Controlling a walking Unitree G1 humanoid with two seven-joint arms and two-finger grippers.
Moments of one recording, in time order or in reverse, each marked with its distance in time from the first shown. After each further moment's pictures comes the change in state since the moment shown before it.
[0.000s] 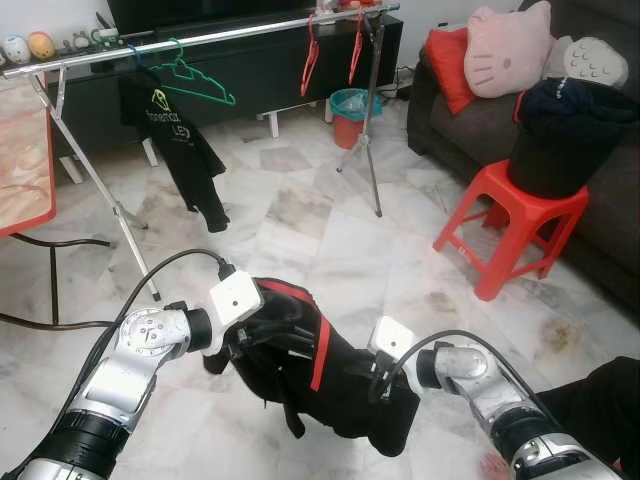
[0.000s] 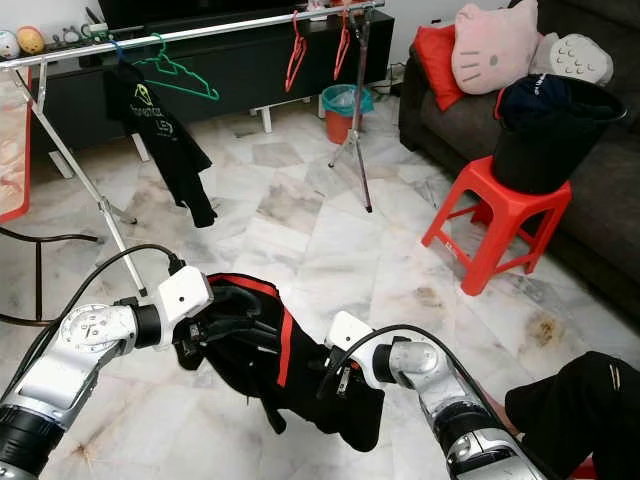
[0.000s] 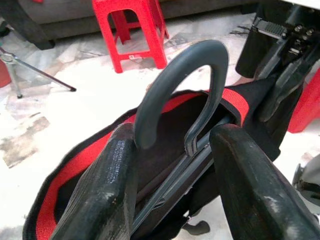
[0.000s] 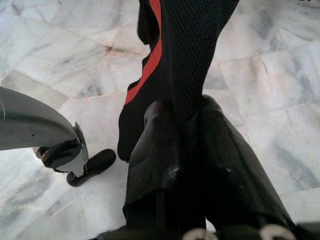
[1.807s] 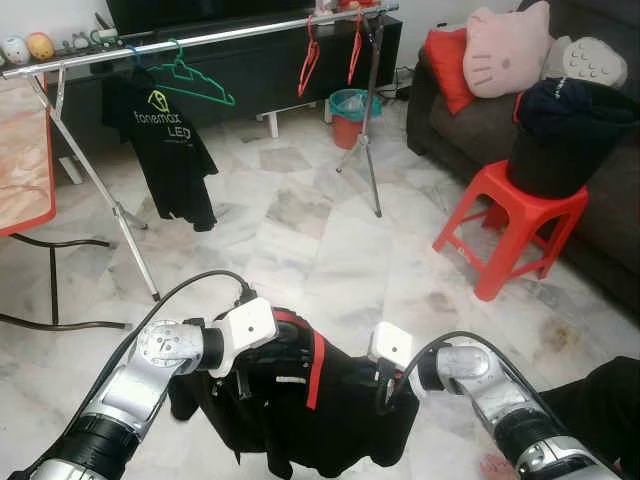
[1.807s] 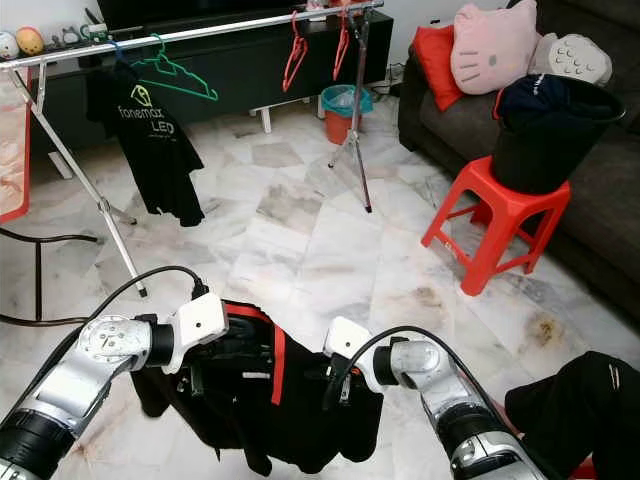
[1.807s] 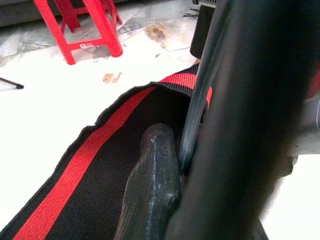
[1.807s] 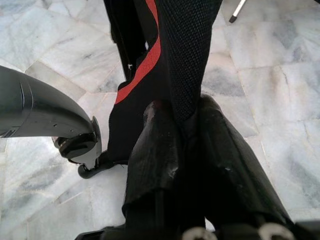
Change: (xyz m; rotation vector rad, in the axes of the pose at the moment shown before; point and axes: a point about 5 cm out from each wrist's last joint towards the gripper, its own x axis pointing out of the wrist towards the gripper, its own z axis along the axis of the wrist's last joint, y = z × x) left arm 0.011 -0.021 -0.011 0.005 0.042 -0.199; right arm -0.002 0.005 0.005 -0.041 -0.012 0.102
